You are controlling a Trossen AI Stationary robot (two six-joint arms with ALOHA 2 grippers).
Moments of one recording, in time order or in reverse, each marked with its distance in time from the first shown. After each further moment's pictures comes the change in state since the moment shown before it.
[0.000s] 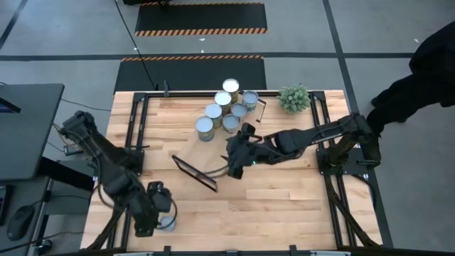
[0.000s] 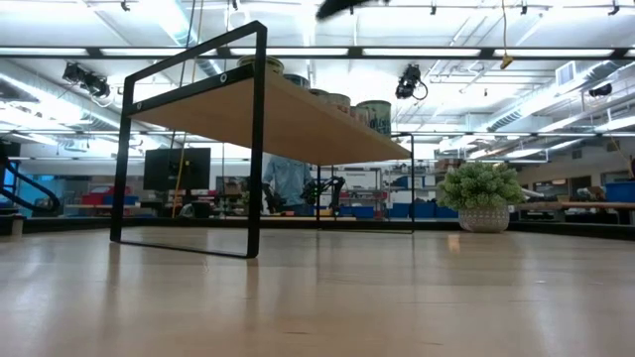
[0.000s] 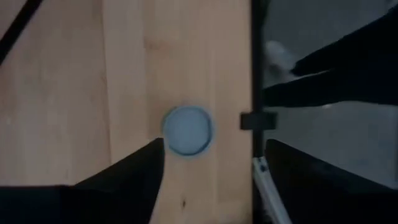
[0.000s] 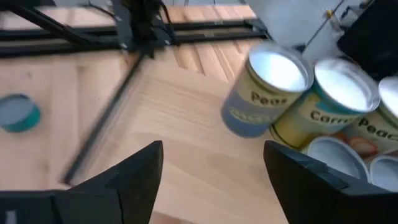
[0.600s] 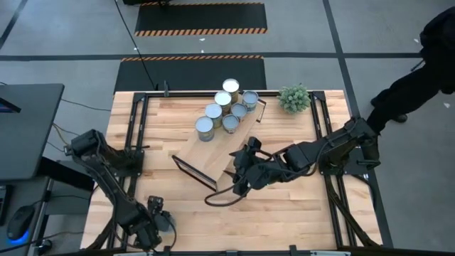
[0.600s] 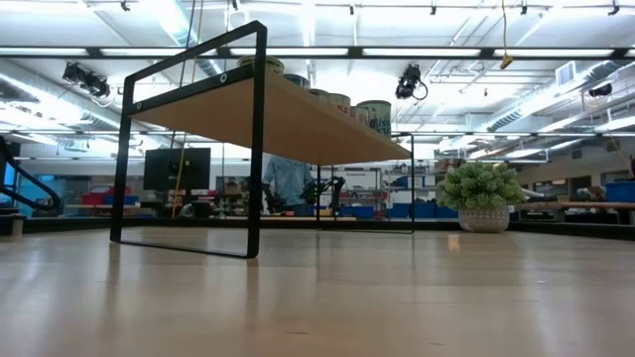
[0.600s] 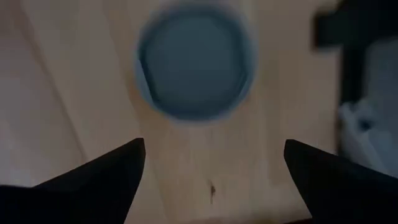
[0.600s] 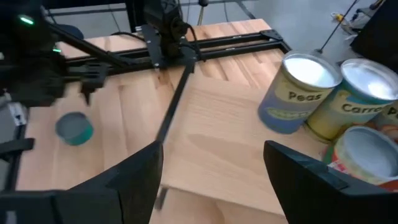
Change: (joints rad) left arm -0.169 0.298 -0.125 0.098 0.030 0.031; right arm 0.164 0.000 0.048 -0.025 0.104 0.164
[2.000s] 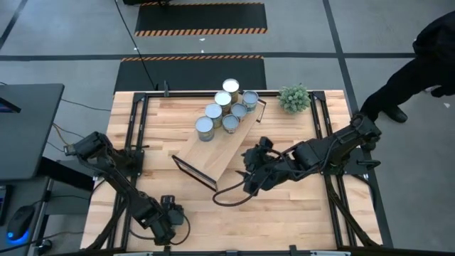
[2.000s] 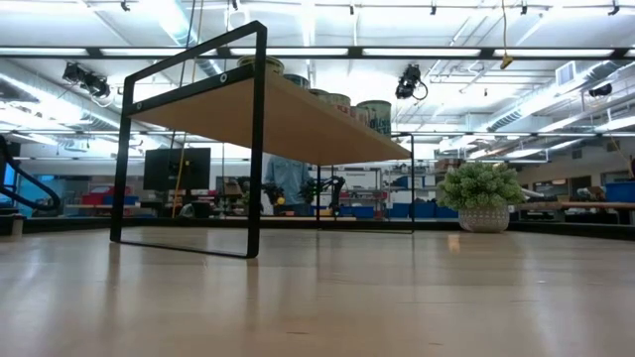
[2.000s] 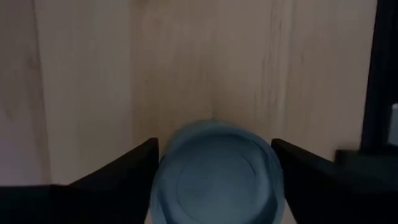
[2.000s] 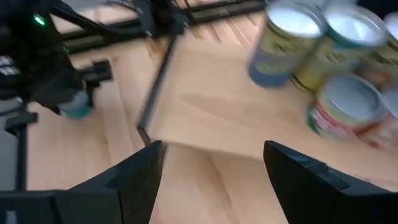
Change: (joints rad) left arm 0.110 0.054 -0.114 0.327 -0.110 -0.079; right arm 0.029 -0.057 0.000 -0.199 -0.039 0.162
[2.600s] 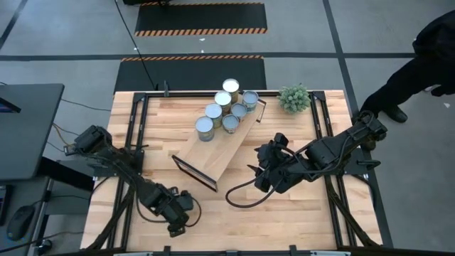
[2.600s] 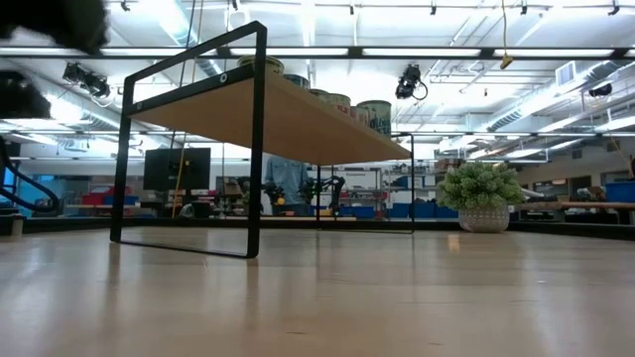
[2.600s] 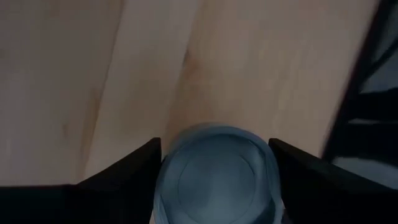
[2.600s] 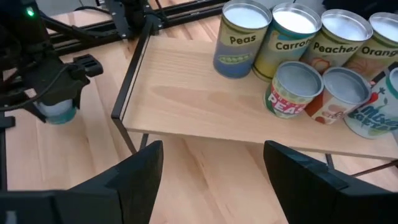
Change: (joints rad) left arm 0.176 -0.065 0.053 -0.061 0.084 -0.137; right arm 0.058 -0.073 0.000 -0.181 0.110 0.139
